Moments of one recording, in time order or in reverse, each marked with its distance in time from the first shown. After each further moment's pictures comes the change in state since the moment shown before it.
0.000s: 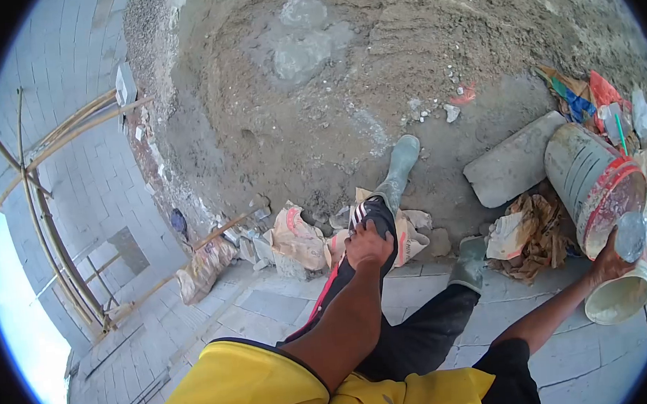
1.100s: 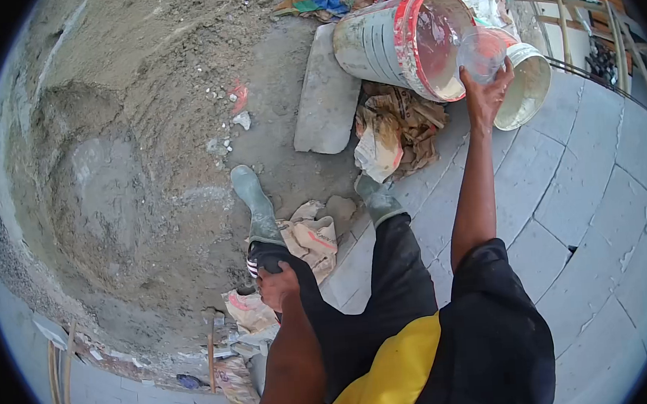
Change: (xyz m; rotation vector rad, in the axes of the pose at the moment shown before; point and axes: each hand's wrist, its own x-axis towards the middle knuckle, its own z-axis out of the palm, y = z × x) left_hand -0.007 0.021 -0.008 0.075 0.002 0.049; right_hand -0.009 0.020 -0.016 -0.213 0.215 0.126
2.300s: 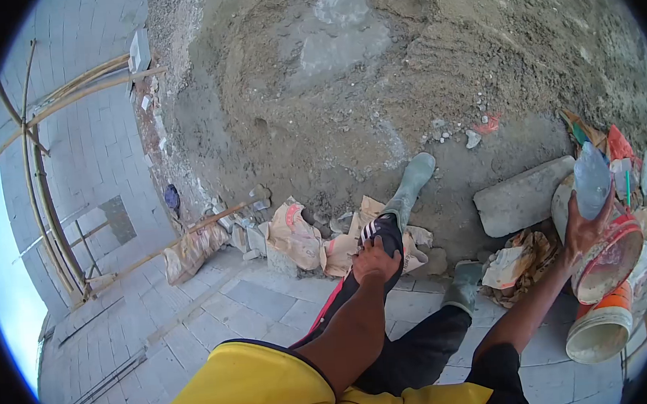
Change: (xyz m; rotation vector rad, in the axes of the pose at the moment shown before) left_hand 0.014 -0.034 0.011 -0.205 -0.162 -0.097; right_hand -0.093 -0.181 0.119 0.284 -0.433 -0.648
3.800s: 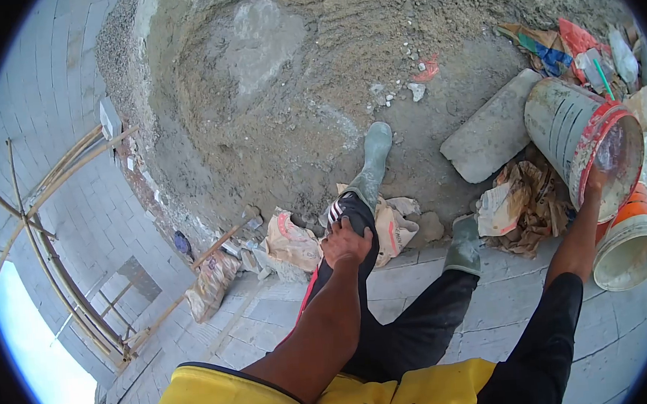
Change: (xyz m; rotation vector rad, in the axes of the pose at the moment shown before) left_hand -0.018 0.028 0.011 0.212 0.097 0.030; right_hand -0.157 0.443 -0.042 0.242 0.001 0.921
